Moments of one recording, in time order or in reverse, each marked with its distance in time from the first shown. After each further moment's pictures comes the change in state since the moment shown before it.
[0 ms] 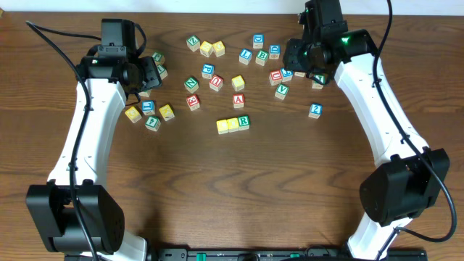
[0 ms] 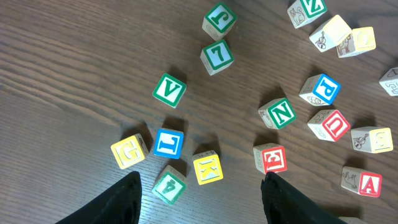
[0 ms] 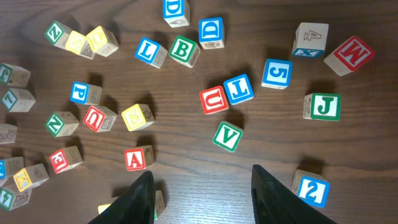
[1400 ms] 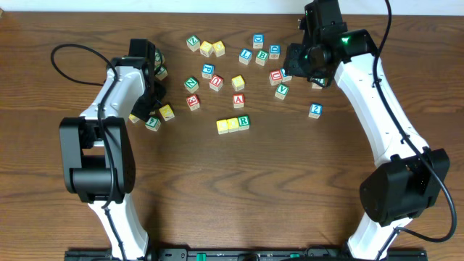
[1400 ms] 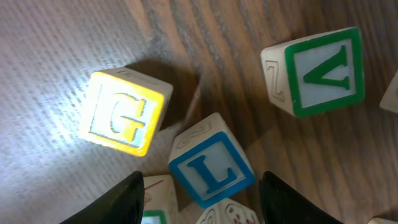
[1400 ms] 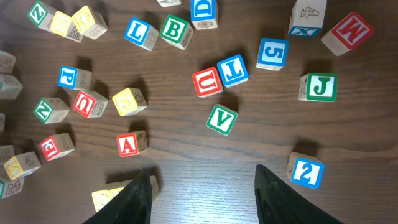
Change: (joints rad) left arm 0.000 0.350 -0.004 -0.016 -0.105 -0.768; right arm 0.000 0.000 0.000 -0.060 0.000 -0.001
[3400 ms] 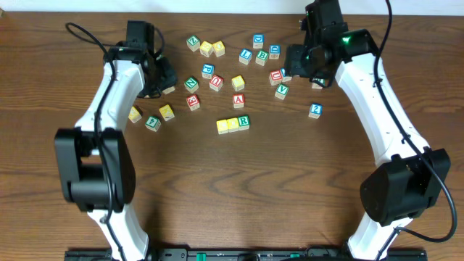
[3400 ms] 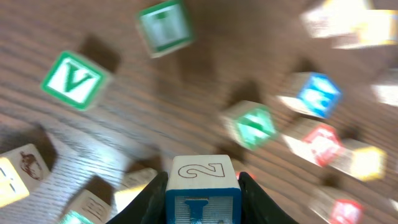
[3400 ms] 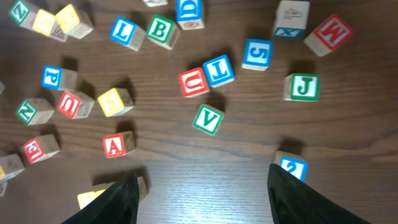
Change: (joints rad) left arm -0.048 -0.096 0.081 0.086 0.249 0.610; right arm -0.017 0.000 0.000 -0.014 0.034 -0.022
